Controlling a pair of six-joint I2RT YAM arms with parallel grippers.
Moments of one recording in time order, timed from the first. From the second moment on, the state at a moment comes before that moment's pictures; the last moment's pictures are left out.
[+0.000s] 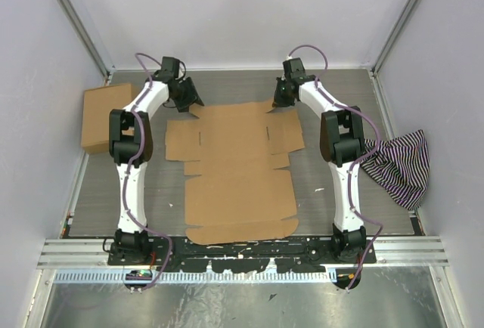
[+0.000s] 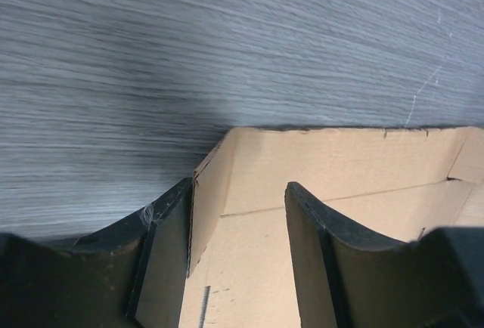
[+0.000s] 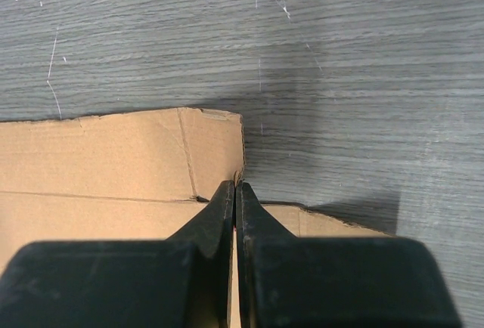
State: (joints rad) left arm -0.15 2.34 1.96 -0.61 0.23 -0.57; right arm 0.25 2.33 1.94 -0.51 -0.11 0.39
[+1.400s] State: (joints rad) left arm -0.24 2.46 2.09 -0.59 0.27 -0.62; right arm 0.32 2.41 2.12 -0.54 -0.29 0.33
